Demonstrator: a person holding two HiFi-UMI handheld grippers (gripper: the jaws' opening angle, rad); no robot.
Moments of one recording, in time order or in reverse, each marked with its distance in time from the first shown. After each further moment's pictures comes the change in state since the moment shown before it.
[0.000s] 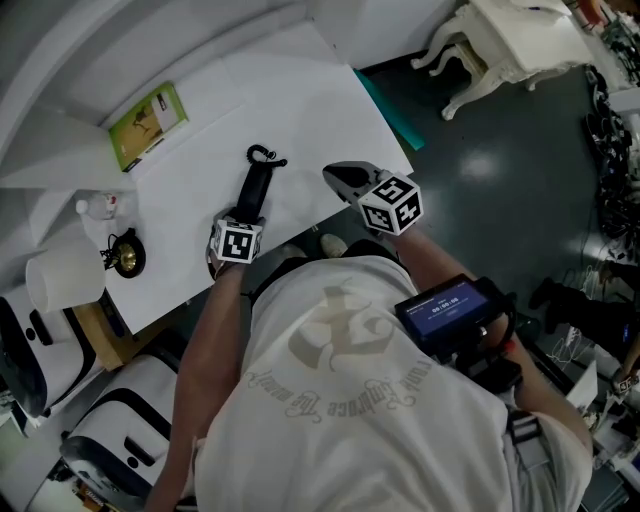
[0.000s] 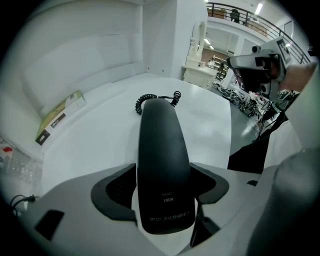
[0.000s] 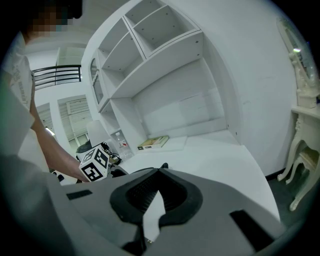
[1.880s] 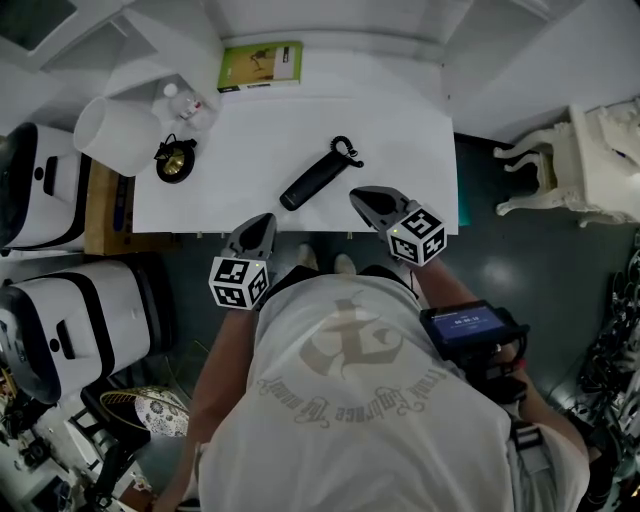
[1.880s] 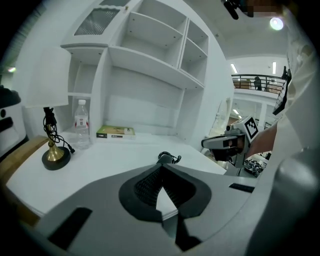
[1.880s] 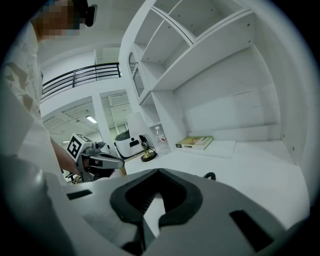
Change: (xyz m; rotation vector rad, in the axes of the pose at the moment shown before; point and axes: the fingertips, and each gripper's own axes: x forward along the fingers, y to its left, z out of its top) left arm -0.182 -0.025 -0.028 -0.485 -0.695 0.183; right arm 0.030 0.100 0.006 -0.239 0.056 0.406
